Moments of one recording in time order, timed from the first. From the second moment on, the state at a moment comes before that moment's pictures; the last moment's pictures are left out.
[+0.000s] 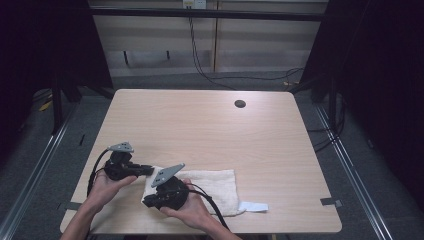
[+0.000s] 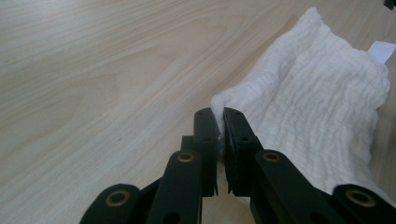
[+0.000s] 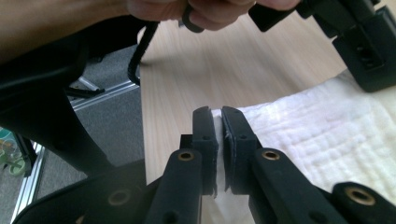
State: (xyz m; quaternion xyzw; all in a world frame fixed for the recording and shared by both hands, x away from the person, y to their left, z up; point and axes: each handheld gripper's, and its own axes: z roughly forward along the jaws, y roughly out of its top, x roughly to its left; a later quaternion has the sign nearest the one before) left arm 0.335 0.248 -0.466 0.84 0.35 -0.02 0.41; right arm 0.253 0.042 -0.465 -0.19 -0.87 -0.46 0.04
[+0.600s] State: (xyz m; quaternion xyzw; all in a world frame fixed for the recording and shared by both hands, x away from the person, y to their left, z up) left arm 0.338 0.230 -0.452 0.84 0.34 -0.02 0.43; right arm 0.244 0.020 -0.443 -0.21 -0.84 -0.50 0.01
